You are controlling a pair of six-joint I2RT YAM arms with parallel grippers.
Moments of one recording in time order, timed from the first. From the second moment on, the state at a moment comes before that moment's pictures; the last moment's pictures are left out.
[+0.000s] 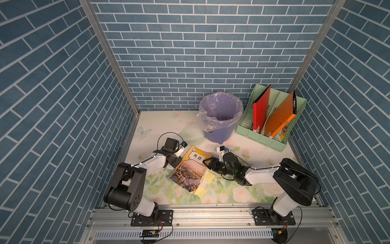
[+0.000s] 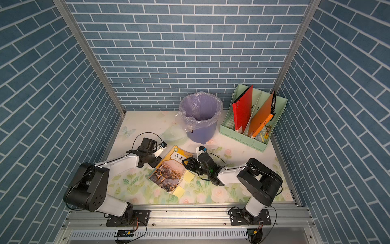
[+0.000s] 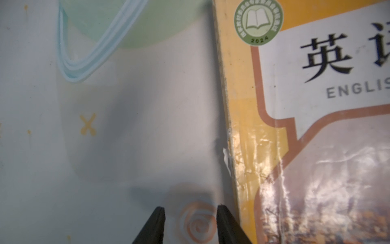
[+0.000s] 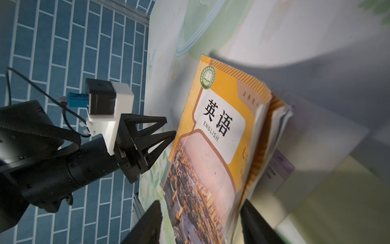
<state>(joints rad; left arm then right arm) -0.30 1.51 0.72 -0.28 -0.02 0.45 0.92 1.64 0.58 0.61 -0.18 1.12</state>
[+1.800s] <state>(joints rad) -0.11 1.15 0.91 -0.72 0.35 0.35 0.98 2.04 1.40 0.29 -0.19 1.07</state>
